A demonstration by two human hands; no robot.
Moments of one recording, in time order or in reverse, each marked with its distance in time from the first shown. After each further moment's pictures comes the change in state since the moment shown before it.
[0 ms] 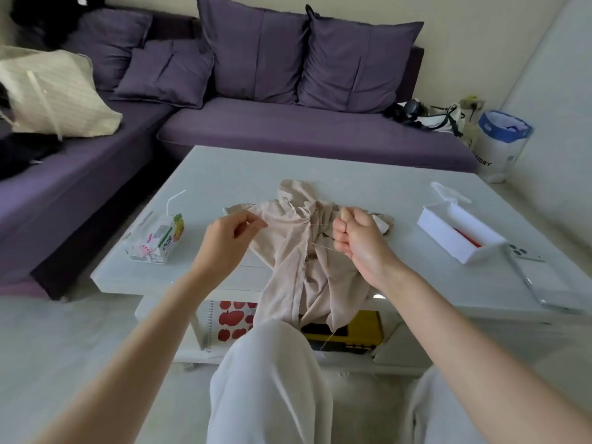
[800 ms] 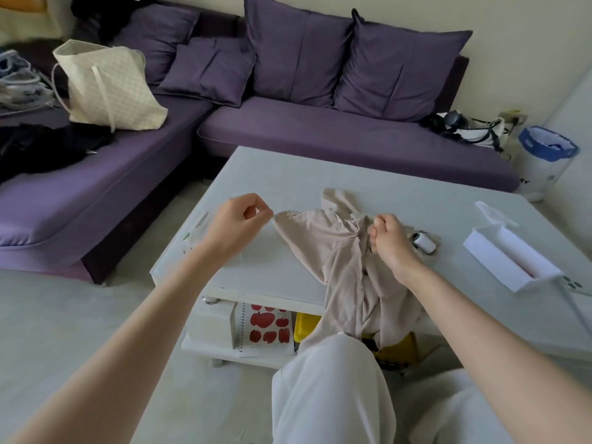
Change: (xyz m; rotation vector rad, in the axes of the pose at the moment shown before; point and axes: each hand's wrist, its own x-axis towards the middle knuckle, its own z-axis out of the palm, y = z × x) left_hand 0.023 -0.019 -0.080 -0.024 0.004 -0.142; right_hand 0.067 0.026 0.029 -0.378 0.142 -0.056
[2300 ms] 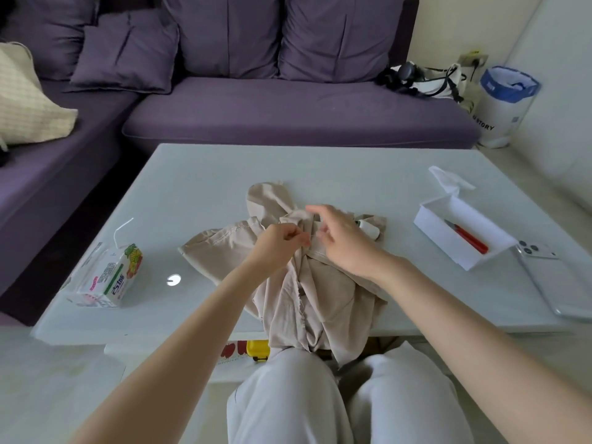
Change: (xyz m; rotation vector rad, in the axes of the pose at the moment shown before) left_hand 0.061 0.040 0.196 0.023 -0.362 -0.054; right_hand 0.036 0.032 -0.068 -0.495 -0.296 -0.328
